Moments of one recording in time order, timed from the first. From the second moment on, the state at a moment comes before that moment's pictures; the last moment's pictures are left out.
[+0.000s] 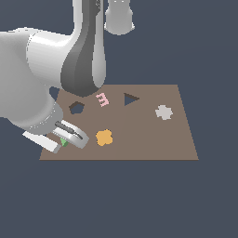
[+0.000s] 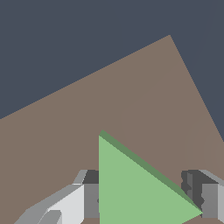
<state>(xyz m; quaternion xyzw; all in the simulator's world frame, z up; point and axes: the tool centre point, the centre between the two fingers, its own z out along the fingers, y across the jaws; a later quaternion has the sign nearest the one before) 0.069 -0.180 0.031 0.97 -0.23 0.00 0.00</state>
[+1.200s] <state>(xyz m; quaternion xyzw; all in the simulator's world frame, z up) 0.073 -0.159 0.033 0.99 -0.17 0.00 0.00</state>
